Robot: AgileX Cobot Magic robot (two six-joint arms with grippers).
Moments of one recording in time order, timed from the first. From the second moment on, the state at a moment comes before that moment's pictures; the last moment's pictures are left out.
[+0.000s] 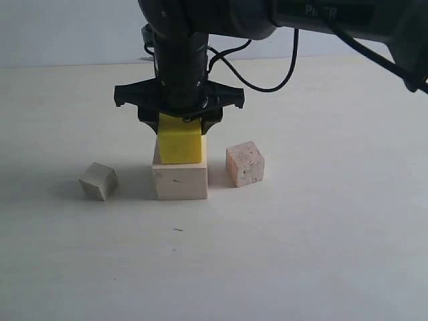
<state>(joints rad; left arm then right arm) -0.45 0.58 -0.68 -0.22 0.82 -0.01 0.79 2.16 -1.84 -0.14 1.08 0.82</state>
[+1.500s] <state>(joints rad) -0.45 0.58 -0.68 -0.22 0.82 0.00 0.79 2.07 -1.84 -0.04 1.11 0.74</state>
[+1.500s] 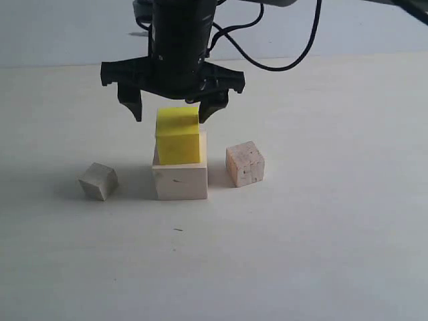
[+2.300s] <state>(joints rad) -0.45 0.58 -0.68 -0.22 0.84 0.00 0.79 1.93 -1.85 -0.32 1.22 0.45</state>
